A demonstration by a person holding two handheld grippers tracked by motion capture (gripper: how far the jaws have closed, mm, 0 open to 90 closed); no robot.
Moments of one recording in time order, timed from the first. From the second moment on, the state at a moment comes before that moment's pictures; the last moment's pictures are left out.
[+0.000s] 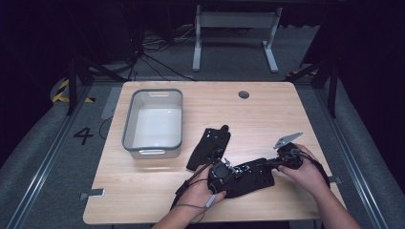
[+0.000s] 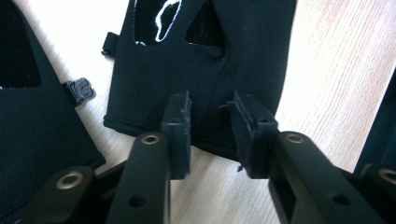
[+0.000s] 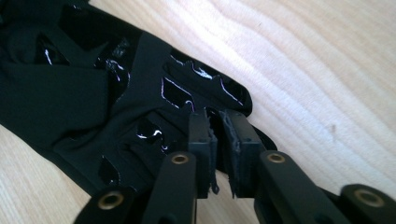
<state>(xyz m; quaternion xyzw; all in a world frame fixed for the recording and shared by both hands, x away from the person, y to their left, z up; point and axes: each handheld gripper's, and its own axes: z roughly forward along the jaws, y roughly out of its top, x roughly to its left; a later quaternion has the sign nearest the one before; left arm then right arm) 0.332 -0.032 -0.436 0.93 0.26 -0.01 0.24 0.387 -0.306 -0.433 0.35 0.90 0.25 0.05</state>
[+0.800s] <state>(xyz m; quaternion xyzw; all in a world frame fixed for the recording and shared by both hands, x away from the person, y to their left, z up) 0.323 -0.017 -0.426 0.93 0.28 0.00 0.25 0.355 -0.298 -0.419 0.34 0.92 0.21 -0.01</state>
